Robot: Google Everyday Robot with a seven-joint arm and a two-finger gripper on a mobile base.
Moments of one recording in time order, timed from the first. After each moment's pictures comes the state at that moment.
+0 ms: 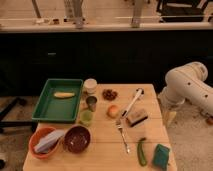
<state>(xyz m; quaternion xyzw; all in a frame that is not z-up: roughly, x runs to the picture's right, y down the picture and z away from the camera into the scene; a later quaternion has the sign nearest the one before) 0.285 0.106 0.684 -0.28 0.02 0.02 0.96</state>
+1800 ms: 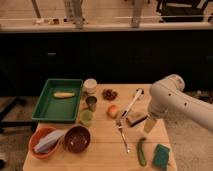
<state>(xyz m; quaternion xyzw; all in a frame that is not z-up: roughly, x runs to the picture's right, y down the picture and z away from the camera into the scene) 0.239 0.166 0.730 -0.30 0.10 0.29 0.90</state>
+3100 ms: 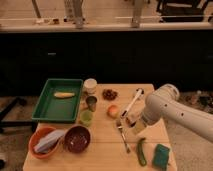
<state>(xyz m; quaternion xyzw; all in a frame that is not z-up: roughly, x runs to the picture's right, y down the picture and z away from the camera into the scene) 0.198 0.188 0.736 -0.27 0.10 0.46 0.84</state>
